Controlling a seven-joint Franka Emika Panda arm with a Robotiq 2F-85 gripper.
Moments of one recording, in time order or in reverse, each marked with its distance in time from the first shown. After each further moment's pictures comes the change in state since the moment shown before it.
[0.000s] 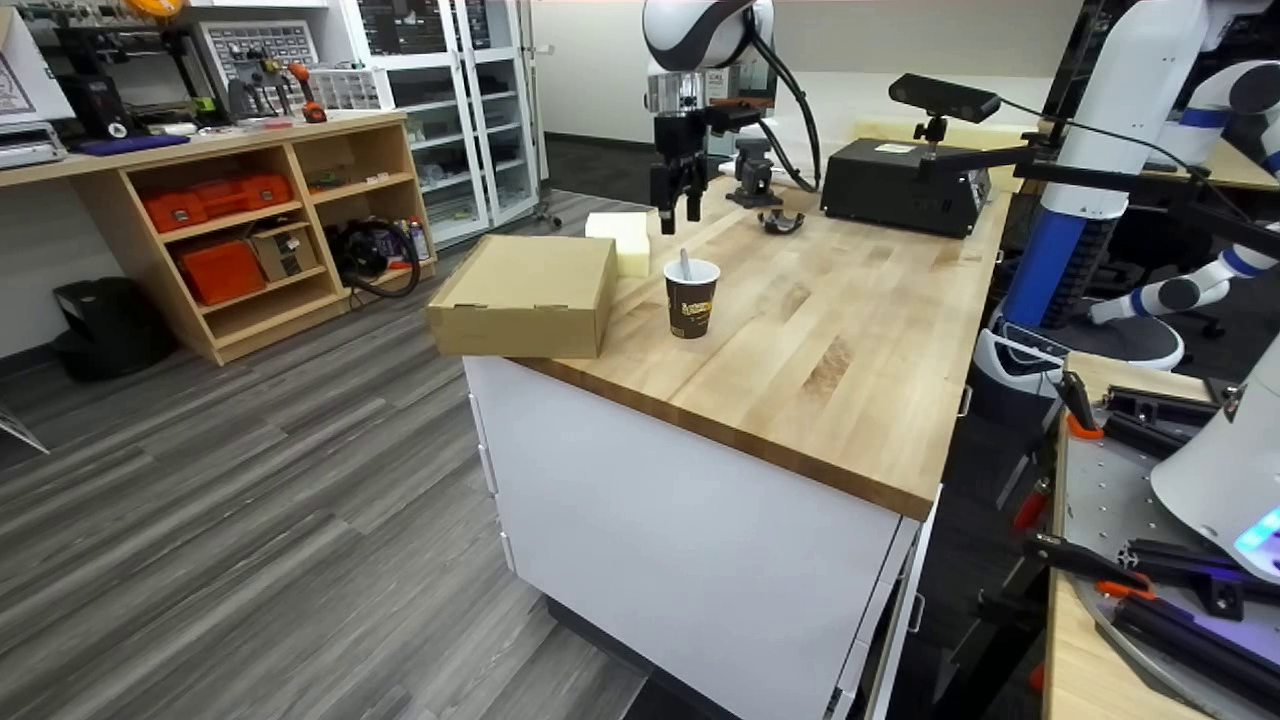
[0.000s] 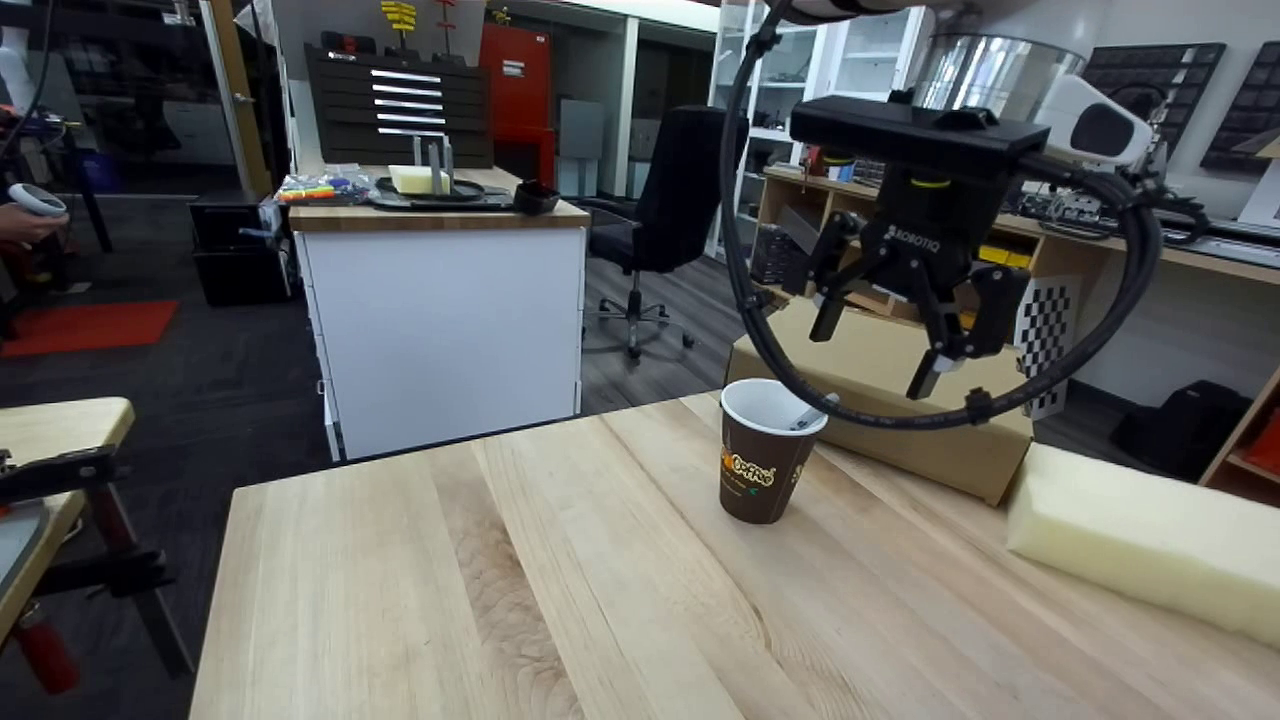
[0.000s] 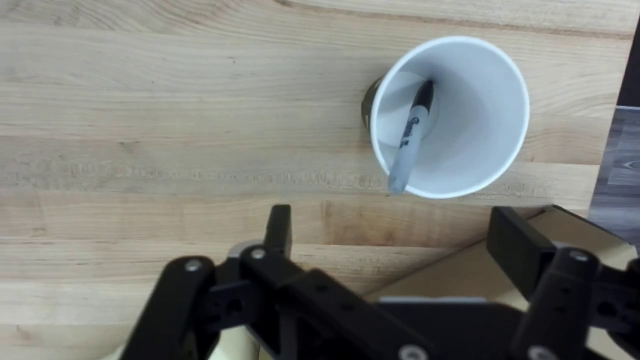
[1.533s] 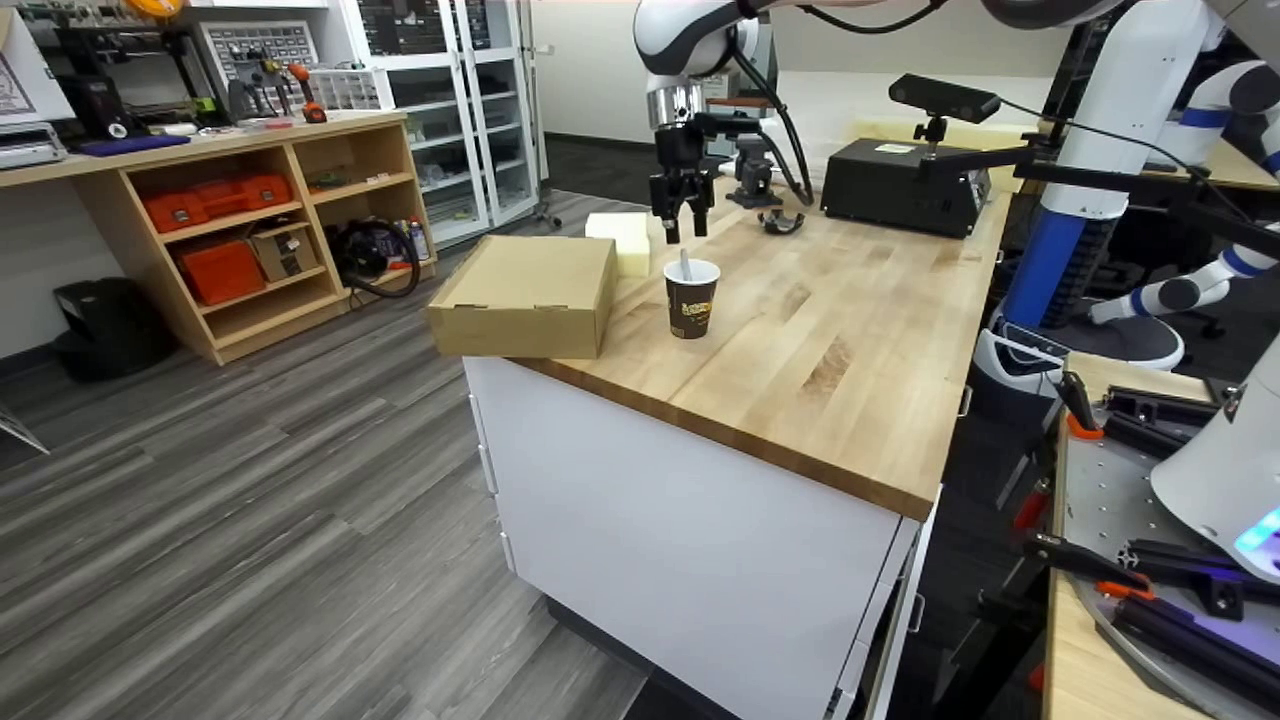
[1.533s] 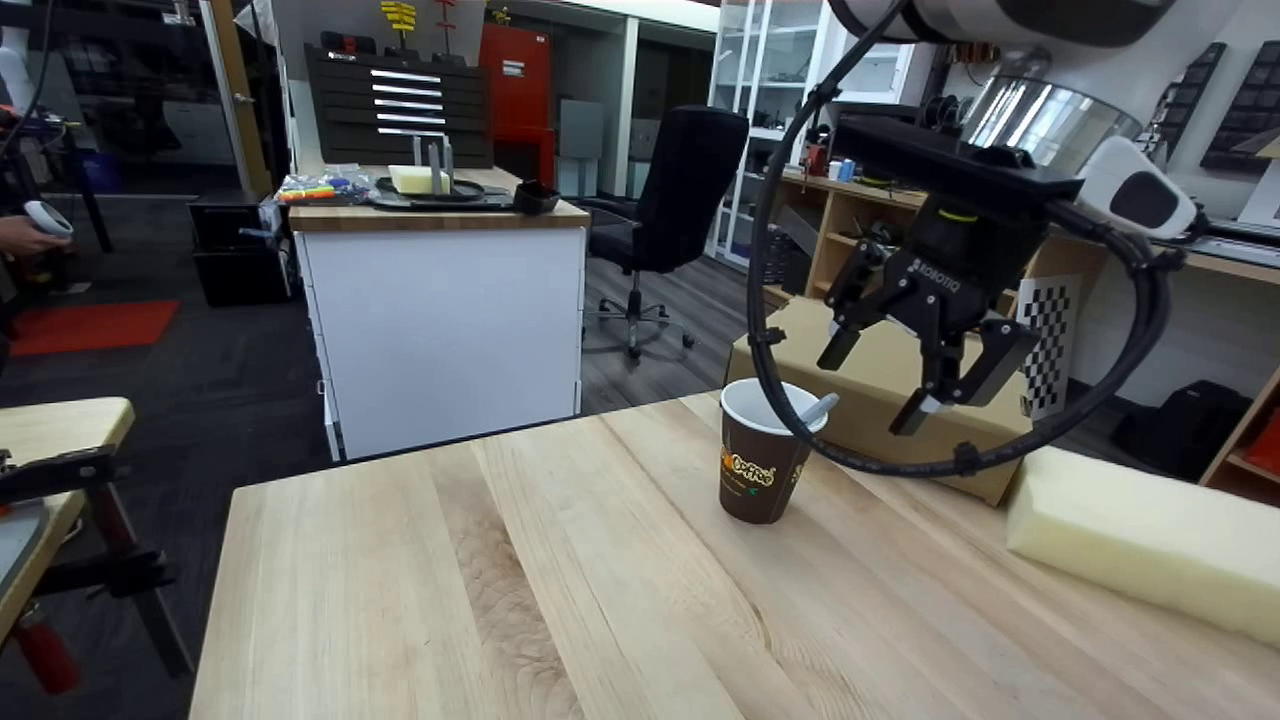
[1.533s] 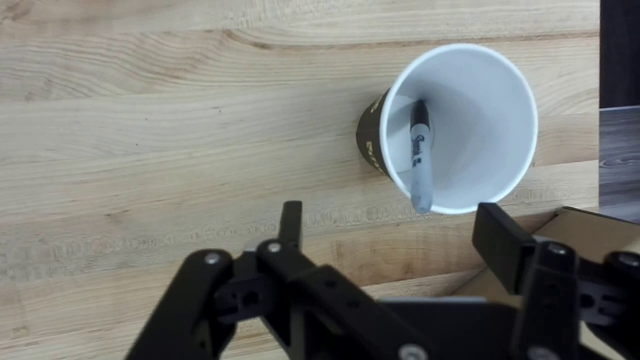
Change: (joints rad) arm -0.043 0.197 0.000 0.309 0.063 -0.274 0.089
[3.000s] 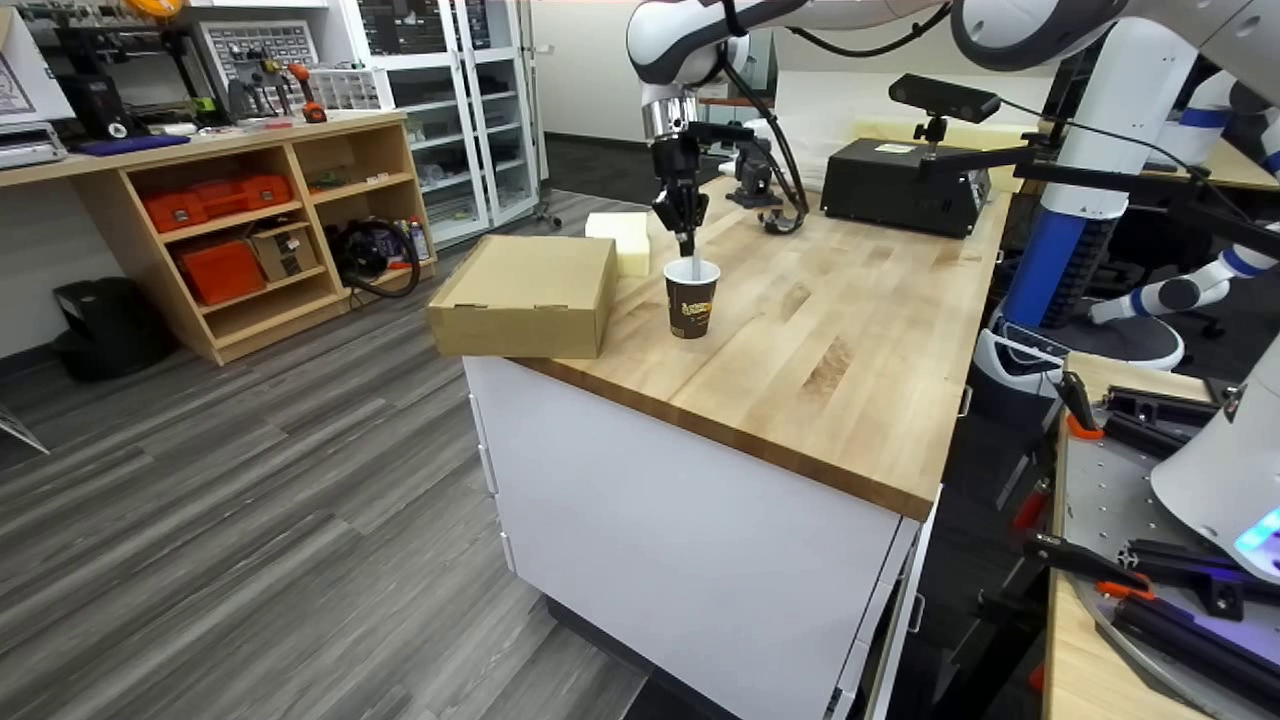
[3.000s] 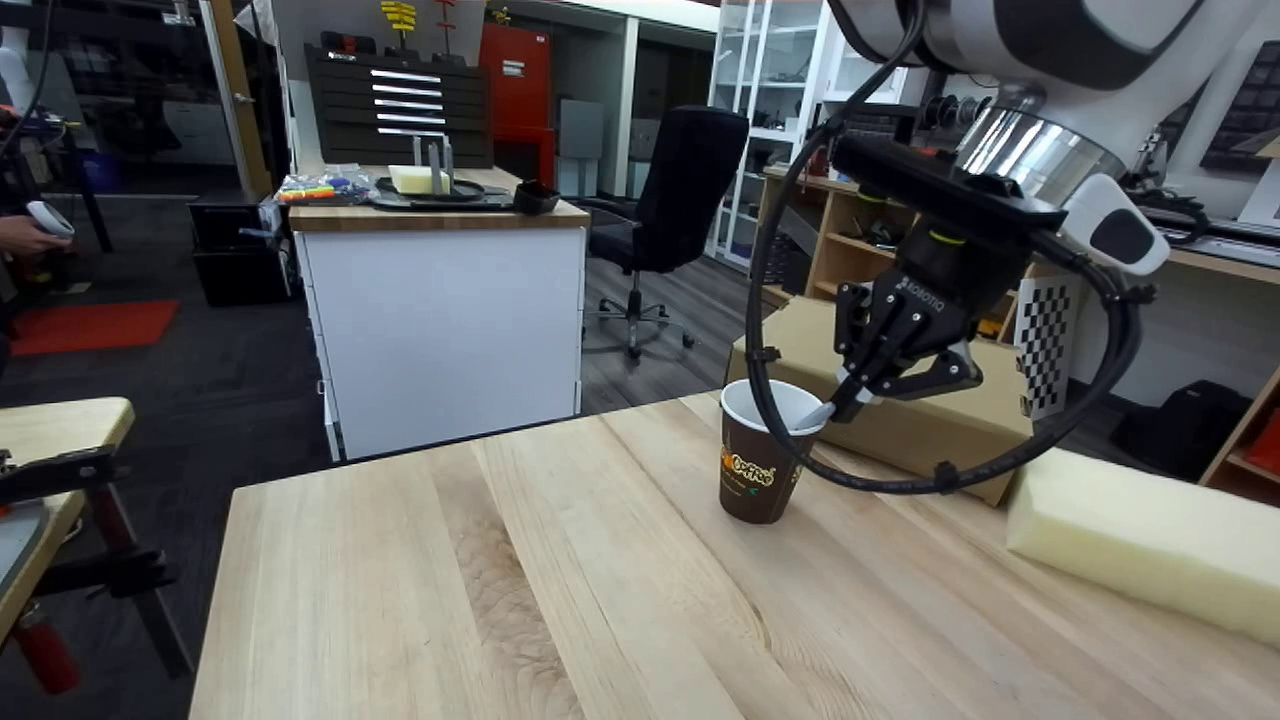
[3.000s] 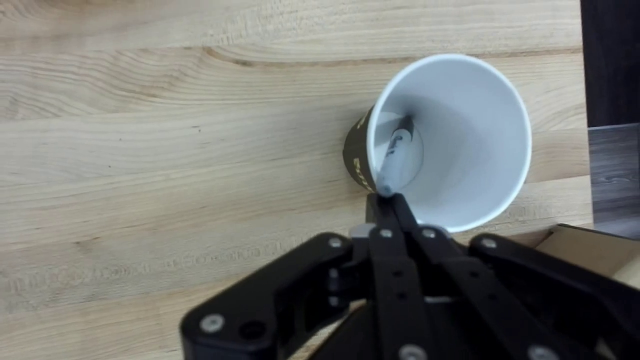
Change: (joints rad) arm 0.000 0.100 0.002 0.146 0.020 -0.116 0.013
